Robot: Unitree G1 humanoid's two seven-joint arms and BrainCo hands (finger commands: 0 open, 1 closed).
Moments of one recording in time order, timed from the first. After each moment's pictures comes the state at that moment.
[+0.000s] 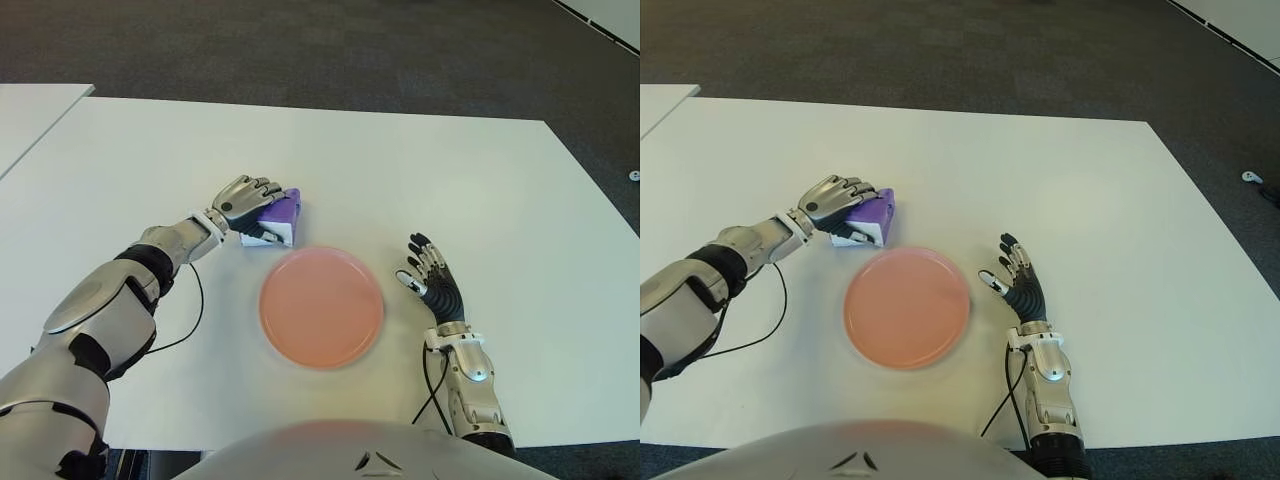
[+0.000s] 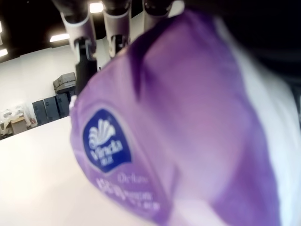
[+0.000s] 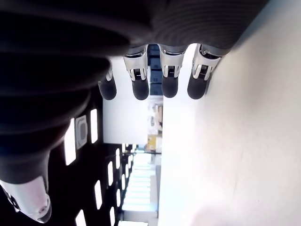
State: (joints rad) left arm -0.77 0.54 -0.92 1.15 0.94 -0.49 0.71; right arm 0.19 -0.11 -0.05 0.18 0.06 -0.36 0.16
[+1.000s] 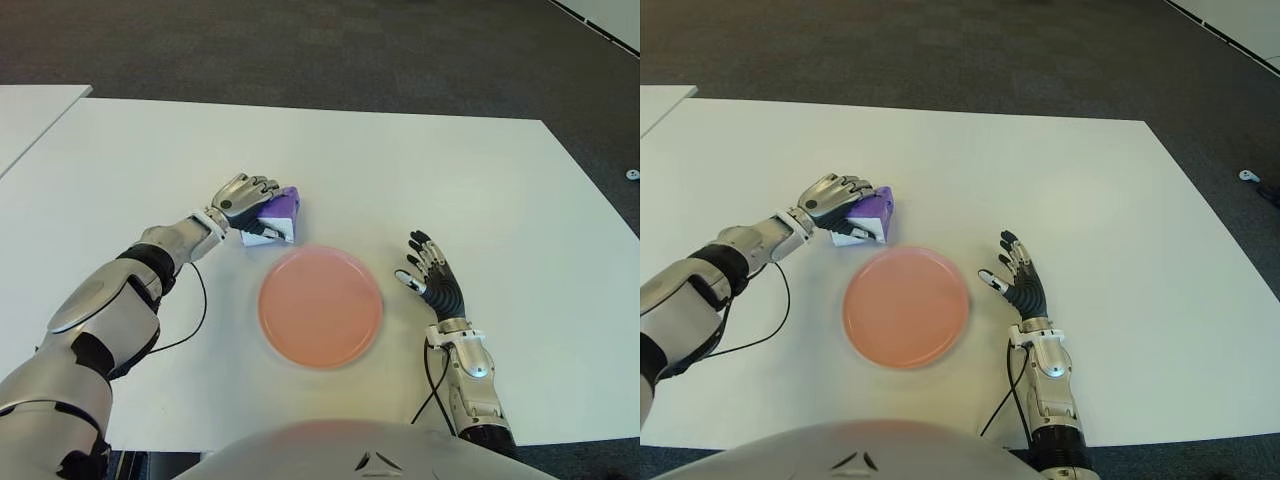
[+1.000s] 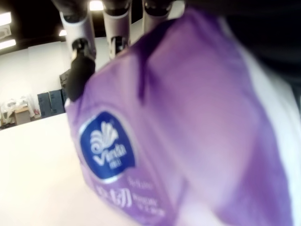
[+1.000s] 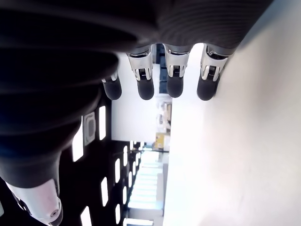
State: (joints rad) left arm -0.80 0.53 -0.86 1.18 0.88 -0.53 0.64; right arm 0.15 -0.12 -0.06 0.26 0.07 -0.44 0.18
